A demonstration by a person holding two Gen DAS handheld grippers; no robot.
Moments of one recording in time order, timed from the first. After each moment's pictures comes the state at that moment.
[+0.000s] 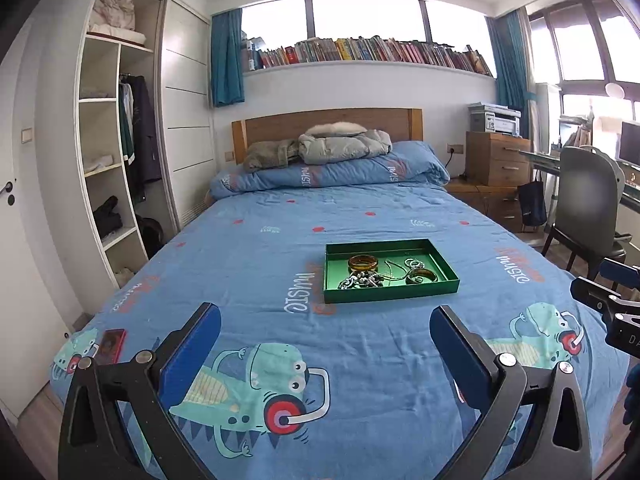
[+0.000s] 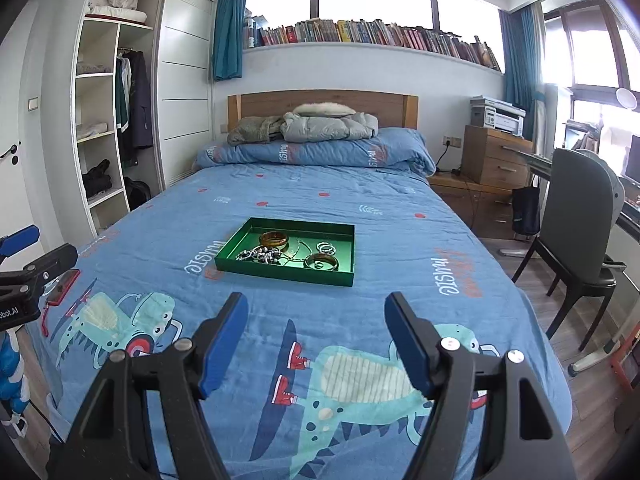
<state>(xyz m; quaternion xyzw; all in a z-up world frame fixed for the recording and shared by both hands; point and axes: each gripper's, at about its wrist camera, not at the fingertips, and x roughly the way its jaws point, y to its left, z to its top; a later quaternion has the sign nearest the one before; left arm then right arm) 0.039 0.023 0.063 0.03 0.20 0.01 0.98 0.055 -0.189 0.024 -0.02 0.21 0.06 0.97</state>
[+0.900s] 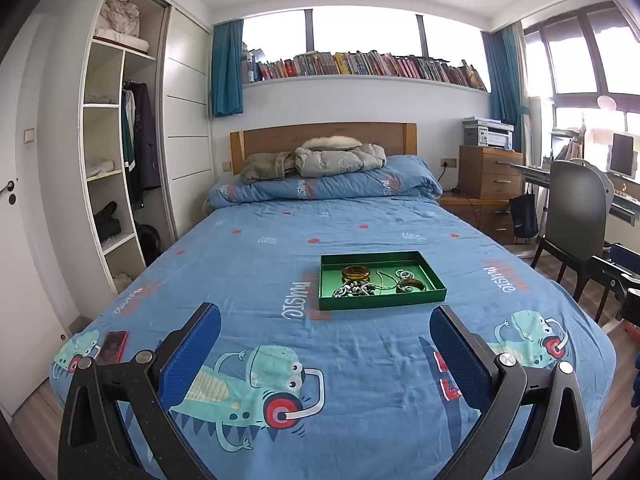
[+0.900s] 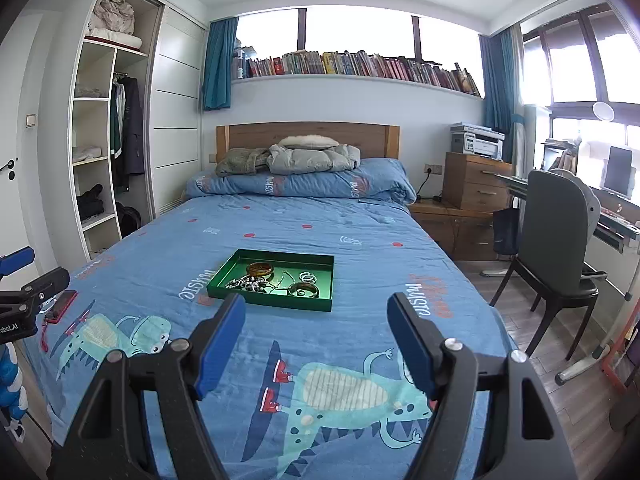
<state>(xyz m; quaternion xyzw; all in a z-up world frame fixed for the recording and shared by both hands) 0.005 0.024 0.077 0.02 0.18 0.00 0.98 0.010 -0.204 0.053 -0.02 0.16 0.03 0.99</state>
